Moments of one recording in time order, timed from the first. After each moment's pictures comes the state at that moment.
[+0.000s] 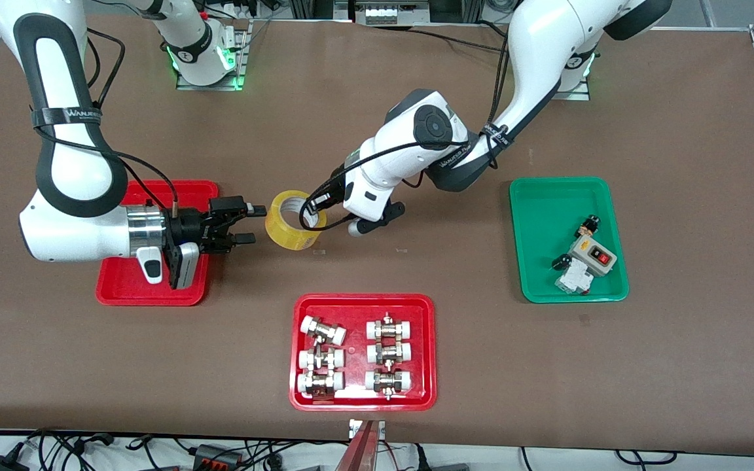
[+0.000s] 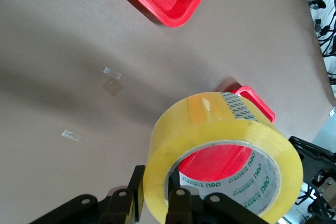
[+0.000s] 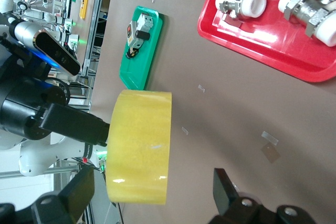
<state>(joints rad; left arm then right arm) -0.31 0.76 -0.64 -1.40 -0.08 2.53 -1.28 0.16 0.48 -0.02 -1.62 1.02 1.73 -0.72</state>
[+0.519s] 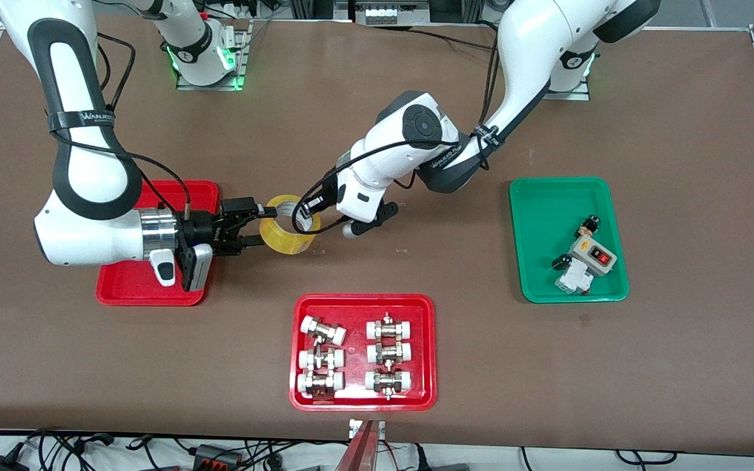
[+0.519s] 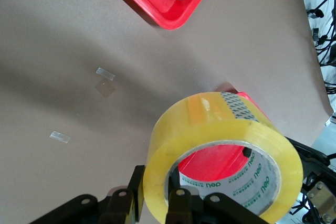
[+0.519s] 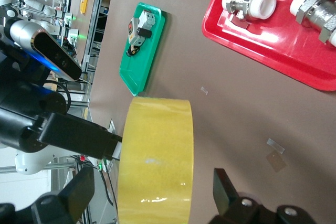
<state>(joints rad) -0.38 0.78 -0.58 -1.34 -0.08 2.54 -1.33 0.19 0.51 -0.02 -1.60 1.02 1.74 -0.73</state>
